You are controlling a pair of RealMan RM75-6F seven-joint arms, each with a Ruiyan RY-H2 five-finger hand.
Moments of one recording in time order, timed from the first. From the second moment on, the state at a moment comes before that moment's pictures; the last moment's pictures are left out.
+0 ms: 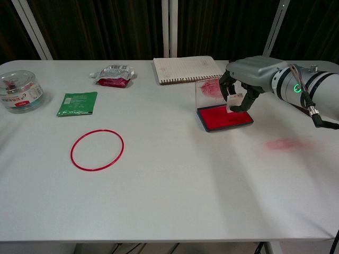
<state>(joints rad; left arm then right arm) -0.12 -1.17 -0.03 -1.44 1.52 1.47 -0.07 0.83 -1.61 0.19 -1.32 -0.99 0.85 -0.51</state>
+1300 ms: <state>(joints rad) -0.12 -1.19 -0.02 -1.45 1.54 1.48 -0.05 0.52 -1.49 -0.01 -1.30 -1.36 1.04 -0.14</state>
